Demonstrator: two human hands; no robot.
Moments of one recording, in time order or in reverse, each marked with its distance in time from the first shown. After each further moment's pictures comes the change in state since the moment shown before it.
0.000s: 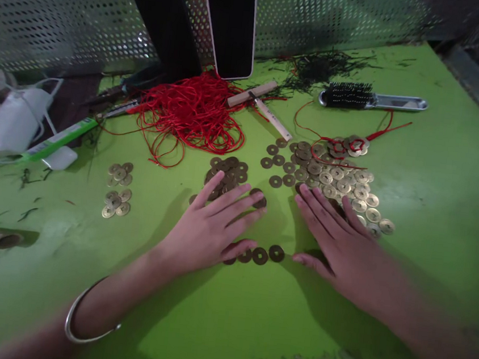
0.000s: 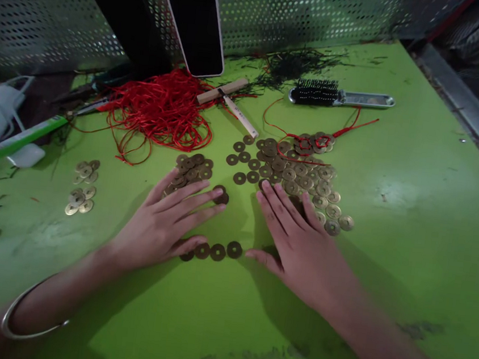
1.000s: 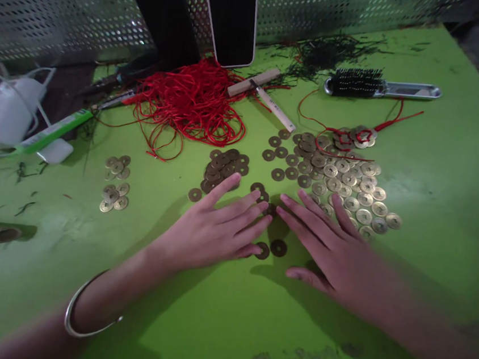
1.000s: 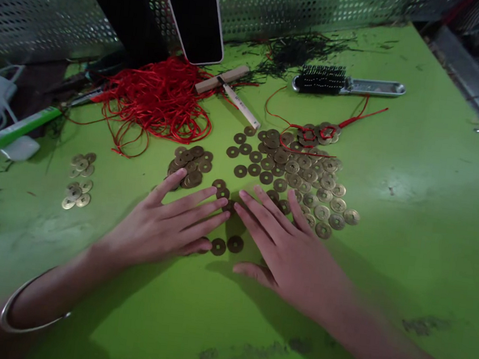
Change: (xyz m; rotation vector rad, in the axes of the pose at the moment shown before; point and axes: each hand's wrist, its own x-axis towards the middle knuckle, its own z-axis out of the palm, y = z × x) left_hand 0.000 0.001 0.003 0.191 0.033 0.231; right_hand 0.003 -0.015 -0.007 0.073 0.017 -0.143
